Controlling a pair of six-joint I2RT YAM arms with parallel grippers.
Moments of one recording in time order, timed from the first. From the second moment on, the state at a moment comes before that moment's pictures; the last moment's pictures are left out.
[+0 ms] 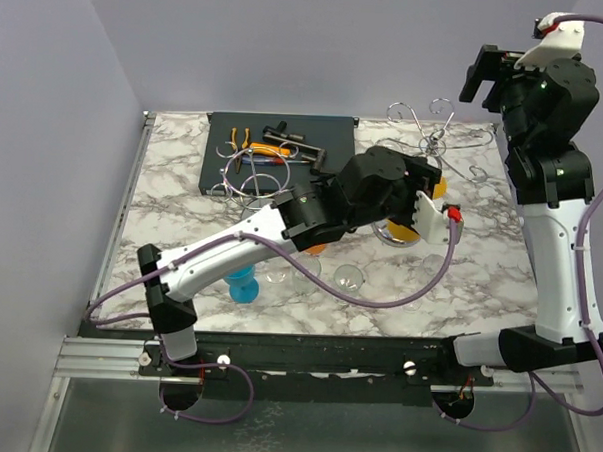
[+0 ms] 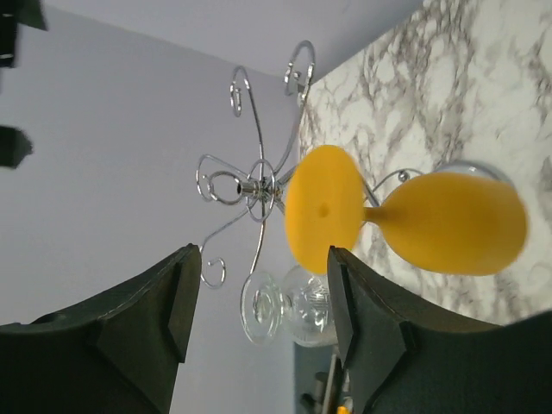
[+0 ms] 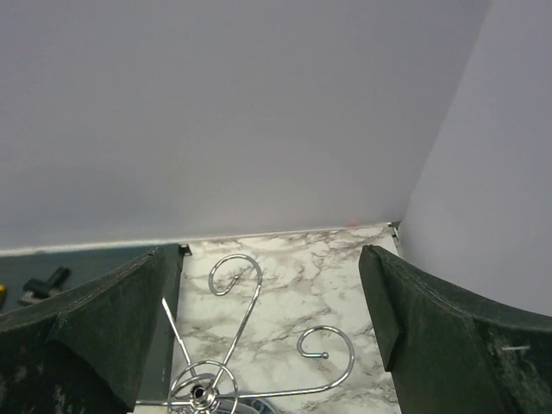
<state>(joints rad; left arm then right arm) -1.18 1.76 2.00 -0.52 -0.09 1.09 0.18 1.35 1.89 -0.48 0.29 -0.02</state>
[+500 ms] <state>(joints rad) -1.02 1.53 2.01 -0.51 -0.07 0.66 0.10 1.46 1.92 -0.65 -0.02 -0.06</state>
